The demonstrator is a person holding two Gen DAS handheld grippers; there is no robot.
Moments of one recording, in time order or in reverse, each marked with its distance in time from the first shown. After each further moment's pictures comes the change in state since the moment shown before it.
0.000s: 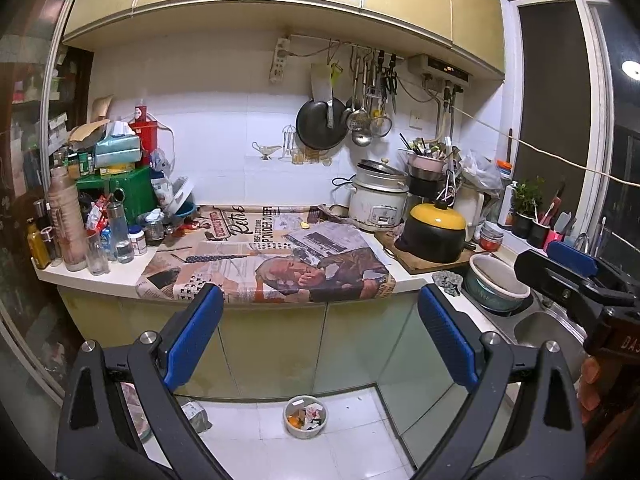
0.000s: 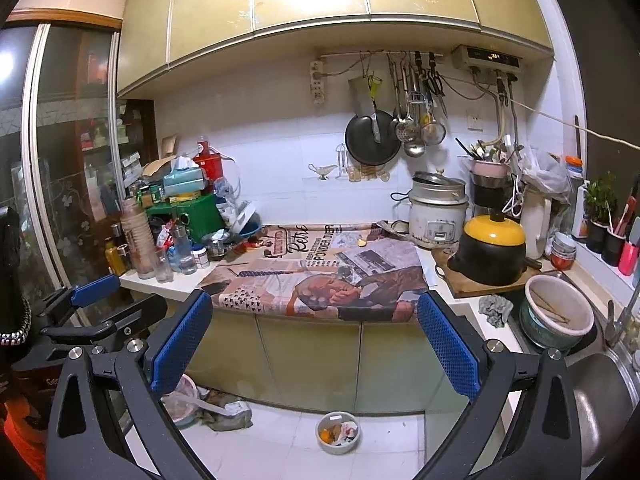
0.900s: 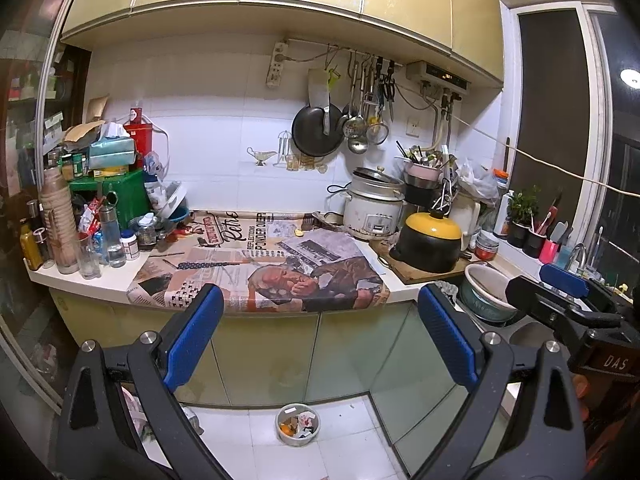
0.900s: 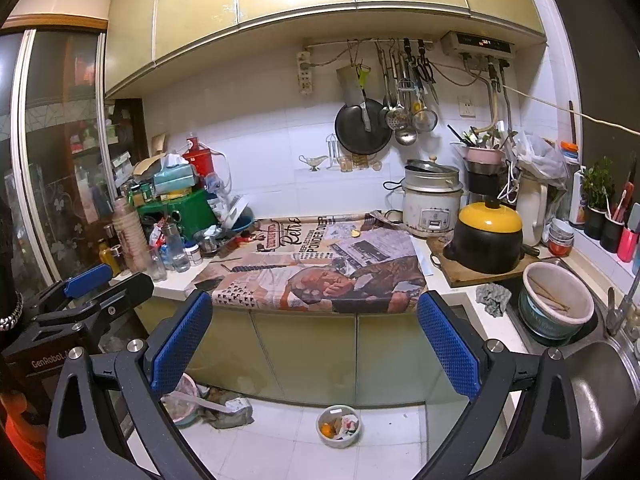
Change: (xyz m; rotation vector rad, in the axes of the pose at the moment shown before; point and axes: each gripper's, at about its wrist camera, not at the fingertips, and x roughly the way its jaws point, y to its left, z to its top) left arm 0.008 -0.004 0.009 -0.010 -0.023 -0.021; right arm 0.007 -0.008 0.004 0.031 0.032 -0.018
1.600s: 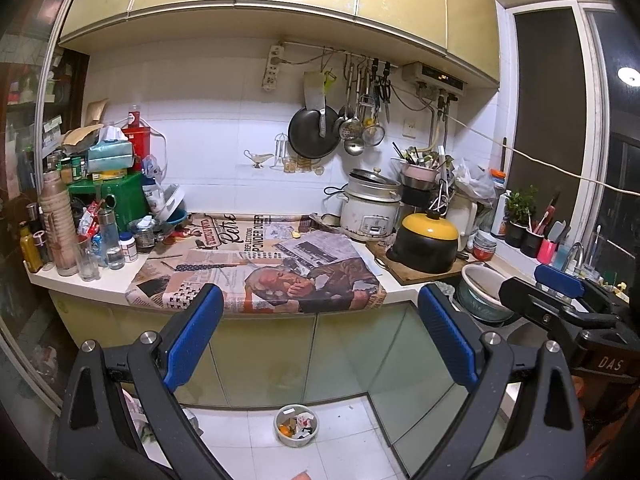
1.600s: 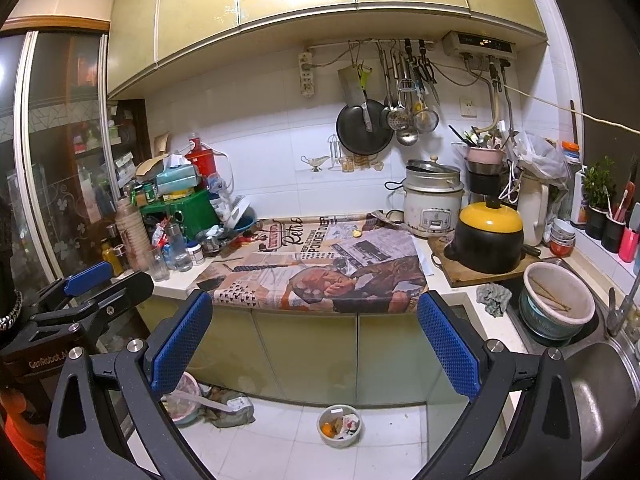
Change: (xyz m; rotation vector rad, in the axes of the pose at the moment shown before) left arm -0.003 -0.005 0.002 0.004 -0.004 -0.003; right arm -0.002 -0.004 0.001 0.000 -0.001 0.014
